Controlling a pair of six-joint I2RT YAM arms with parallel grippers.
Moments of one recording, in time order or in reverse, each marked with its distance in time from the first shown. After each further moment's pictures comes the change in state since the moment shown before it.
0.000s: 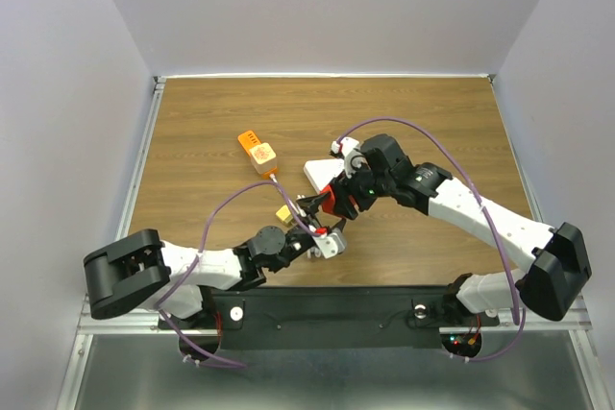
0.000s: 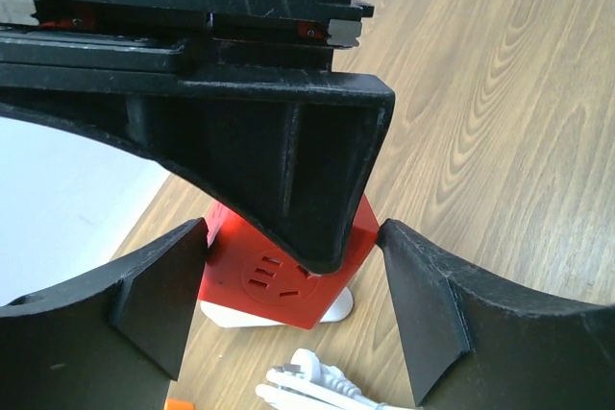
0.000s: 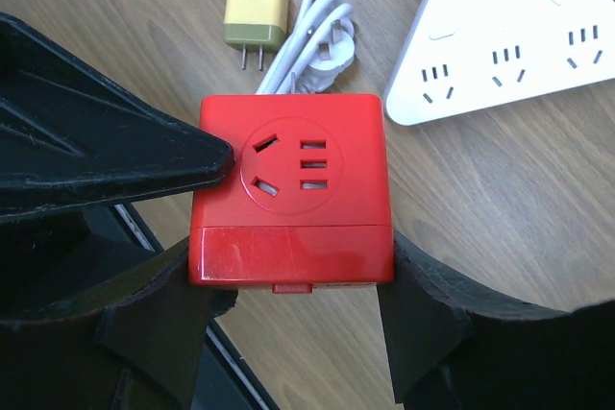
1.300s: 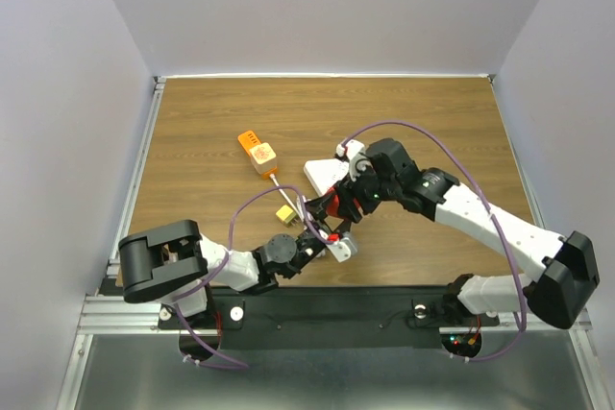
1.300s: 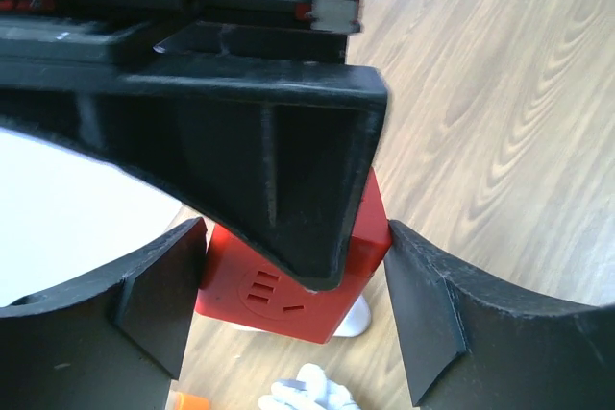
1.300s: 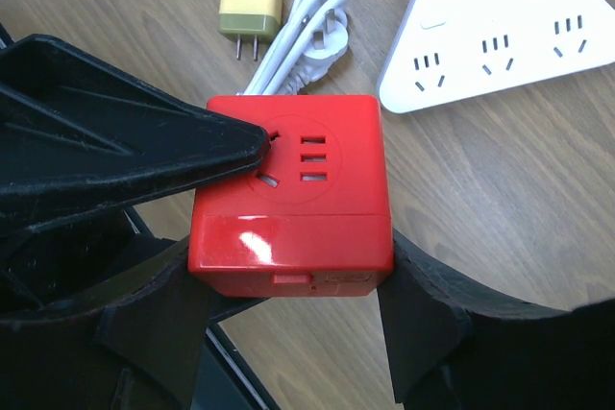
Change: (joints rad) left arm -0.077 0.231 0.039 0.245 -0.191 0.098; right arm -0.003 -0.037 -0.014 -0.020 0.021 -0.023
